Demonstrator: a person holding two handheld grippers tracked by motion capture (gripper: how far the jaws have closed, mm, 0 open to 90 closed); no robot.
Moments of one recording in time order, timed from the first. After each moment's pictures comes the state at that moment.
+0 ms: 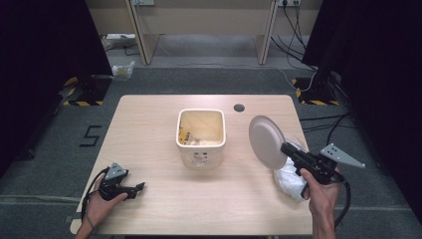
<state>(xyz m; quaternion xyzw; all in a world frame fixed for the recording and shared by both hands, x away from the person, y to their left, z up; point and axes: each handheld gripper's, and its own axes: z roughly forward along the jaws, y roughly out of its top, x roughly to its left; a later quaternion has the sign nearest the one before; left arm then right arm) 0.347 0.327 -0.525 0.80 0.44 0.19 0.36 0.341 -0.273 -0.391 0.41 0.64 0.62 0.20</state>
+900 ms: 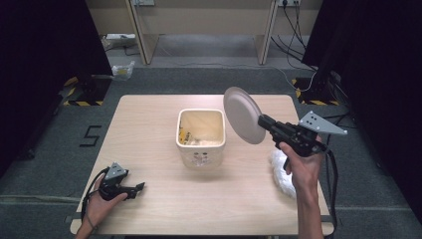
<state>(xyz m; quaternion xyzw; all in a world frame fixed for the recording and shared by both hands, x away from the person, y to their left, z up) 0.347 0.327 -0.525 0.80 0.44 0.19 0.36 0.371 -0.207 -0.313 0.32 0.67 0.64 0.21</state>
